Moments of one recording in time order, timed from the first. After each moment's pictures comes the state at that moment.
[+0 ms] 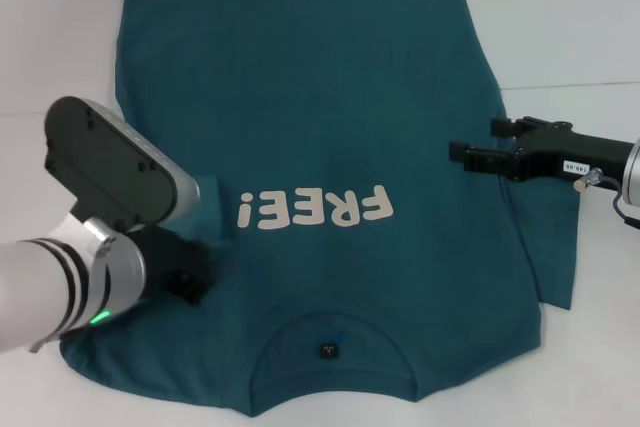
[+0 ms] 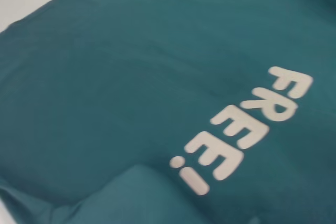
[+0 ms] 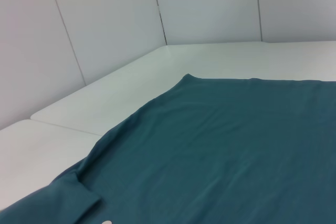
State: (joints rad) left arm -0.20 -2.18 1.78 1.58 2.85 0.91 -2.64; right arm 0.59 2.08 -0.61 -0.69 -1.99 -1.16 1.55
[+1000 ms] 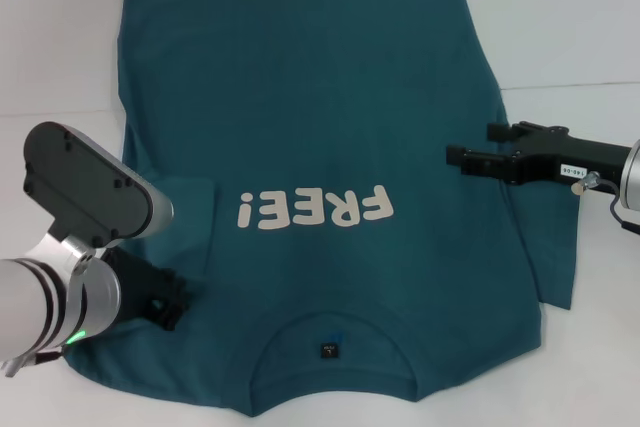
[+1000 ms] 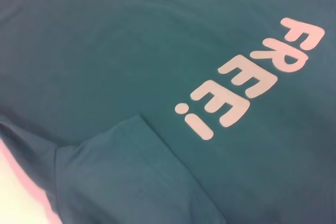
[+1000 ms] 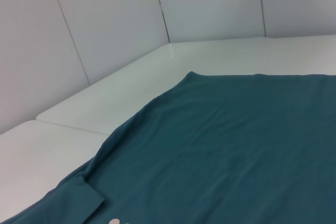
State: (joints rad) left arm -0.19 -2.17 1.74 1.54 2.85 0.96 -2.65; right arm 0.58 2.08 -0.61 -0.69 -1.99 -1.17 1.57
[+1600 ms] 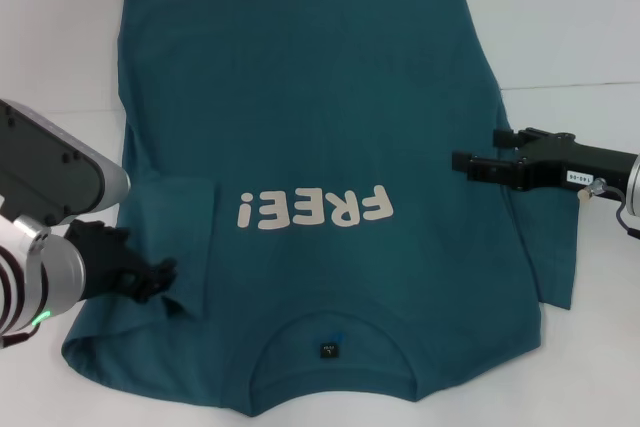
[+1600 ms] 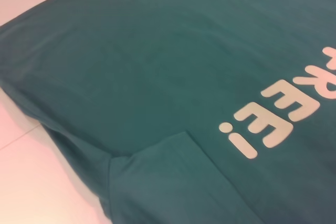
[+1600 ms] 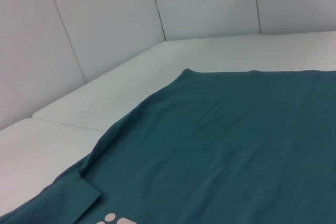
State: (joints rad) left arm -0.14 -2.17 1.68 1.62 2.85 0.94 -2.65; right arm 0.57 2.08 -0.61 -0.68 -1.99 -1.17 1.56
